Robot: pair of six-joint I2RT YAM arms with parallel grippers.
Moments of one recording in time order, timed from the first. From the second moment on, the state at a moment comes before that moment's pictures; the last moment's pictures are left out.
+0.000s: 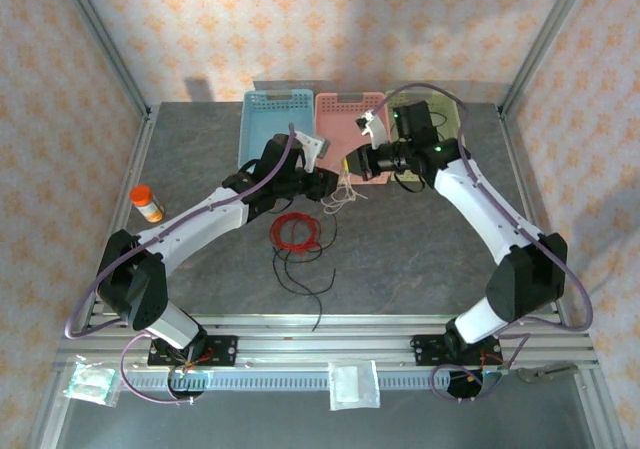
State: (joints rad) left arm -0.58 1.55 1.20 -0.24 0.20 -0.30; right arm 0.40 1.53 1.43 -0.61 -0.64 0.06
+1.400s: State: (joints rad) left arm -0.47 1.41 0.99 0.04 0.48 -0.40; right arm 0.40 1.41 1.49 -0.53 -0.48 0.17
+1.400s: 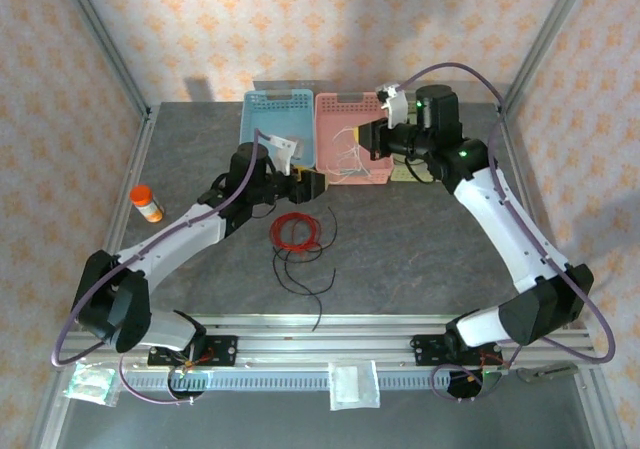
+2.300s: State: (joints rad) left arm -0.47 1.48 1.01 0.14 0.53 -0.44; right arm 0.40 1.41 1.48 -0.57 -0.47 0.17
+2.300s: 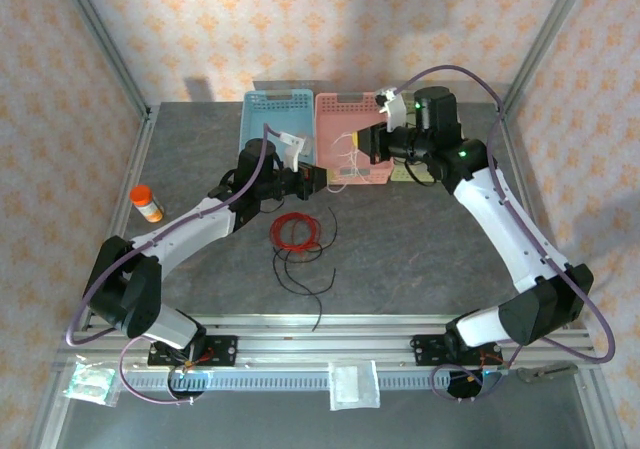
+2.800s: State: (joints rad) left arm -0.47 1.46 1.00 0.13 0.47 -0.43; right arm 0.41 1.34 1.41 -0.56 -0.14 0.18
